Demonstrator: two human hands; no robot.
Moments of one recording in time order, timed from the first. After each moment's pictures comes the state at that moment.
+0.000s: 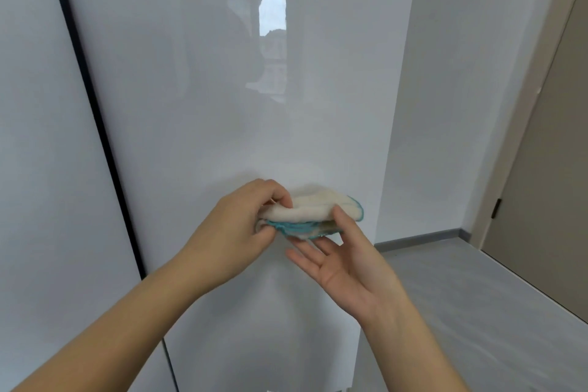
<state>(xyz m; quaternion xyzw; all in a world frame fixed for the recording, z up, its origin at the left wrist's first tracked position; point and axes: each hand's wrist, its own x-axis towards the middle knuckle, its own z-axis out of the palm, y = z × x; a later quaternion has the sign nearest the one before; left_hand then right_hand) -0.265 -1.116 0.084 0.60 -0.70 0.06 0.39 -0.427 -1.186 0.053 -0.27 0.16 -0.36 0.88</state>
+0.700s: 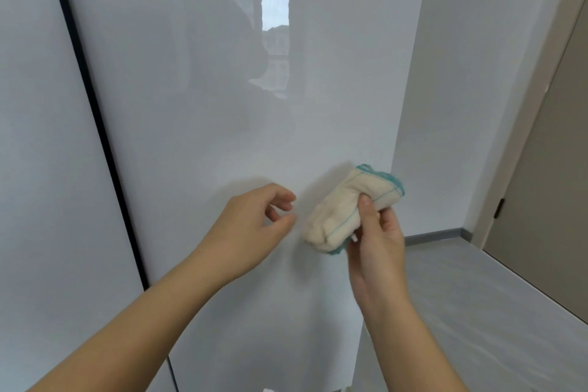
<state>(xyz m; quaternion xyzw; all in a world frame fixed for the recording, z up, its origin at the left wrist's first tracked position) -0.270 -1.132 0.074 0.67 -0.62 -0.03 0.42 -0.417 -1.209 0.043 -0.34 0.21 -0.63 0.67</state>
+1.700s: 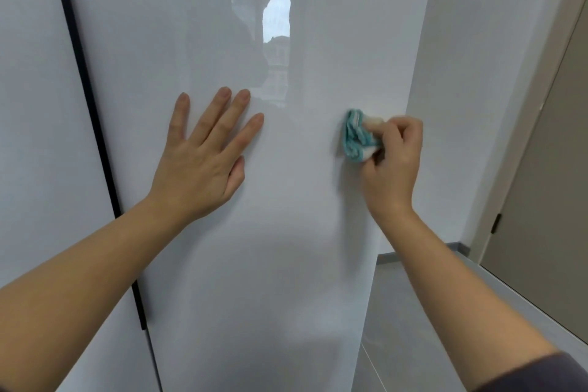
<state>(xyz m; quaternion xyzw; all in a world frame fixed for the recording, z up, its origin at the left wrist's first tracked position) -0.182 -1.163 0.123 0.57 -0.55 0.60 0.13 -0.411 -1.315 0.111 -0.67 0.20 -0.71 -0.02</state>
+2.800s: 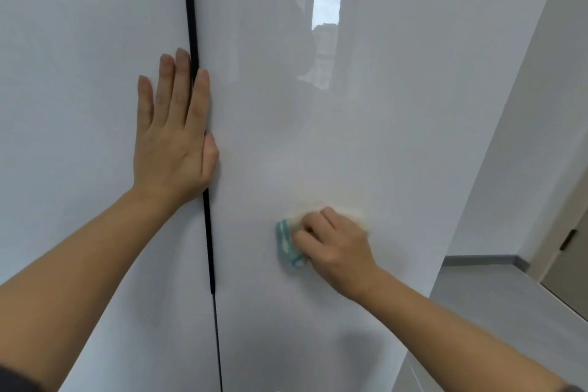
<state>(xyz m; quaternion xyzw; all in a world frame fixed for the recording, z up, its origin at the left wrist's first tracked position) -0.110 -1.086 0.110 0.63 -0.48 0.55 0.27 -0.318 -1.223 0.009 -0.82 -0.01 -0.51 -0.25</state>
